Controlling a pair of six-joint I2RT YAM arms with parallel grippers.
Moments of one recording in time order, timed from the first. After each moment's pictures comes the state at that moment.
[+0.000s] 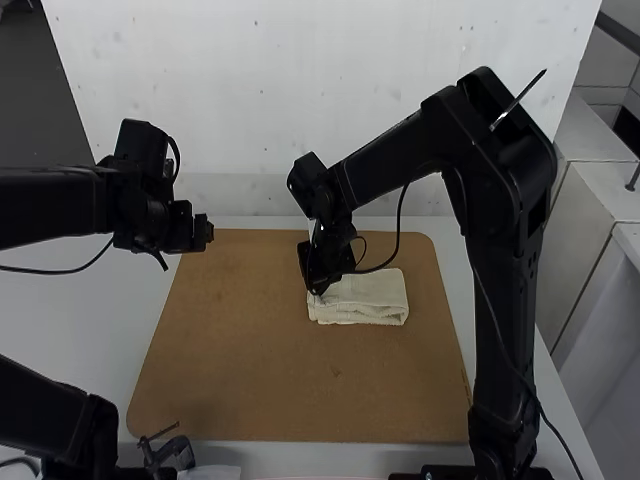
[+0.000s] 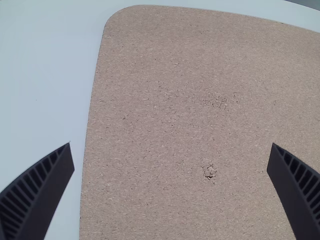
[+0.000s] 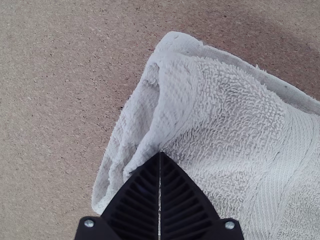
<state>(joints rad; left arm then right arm) -0.17 1.22 0.69 -0.32 -0.11 -0.19 0.77 1.90 1.19 -0.54 0.13 0.36</state>
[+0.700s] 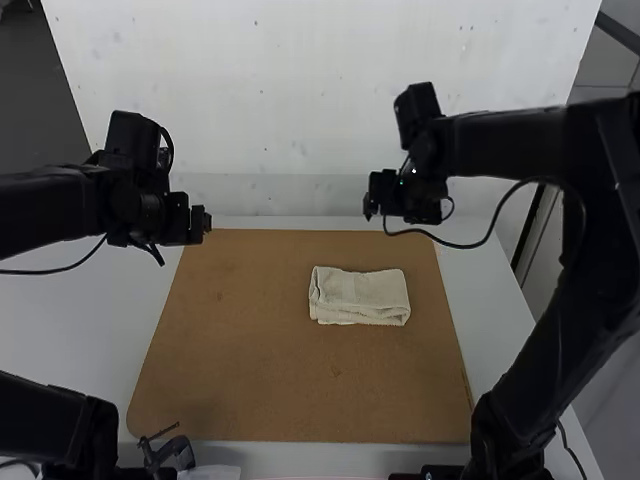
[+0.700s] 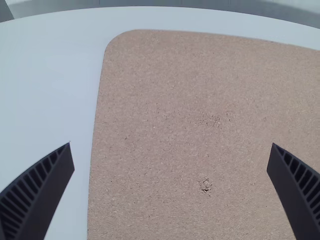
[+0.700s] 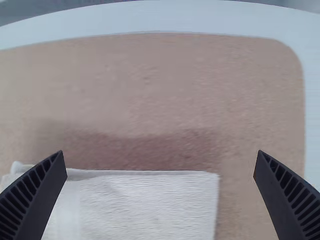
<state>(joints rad) -0.18 1.14 0.69 -0.32 -0.11 -0.16 0.32 1.43 0.95 -0.43 0.09 0.26</state>
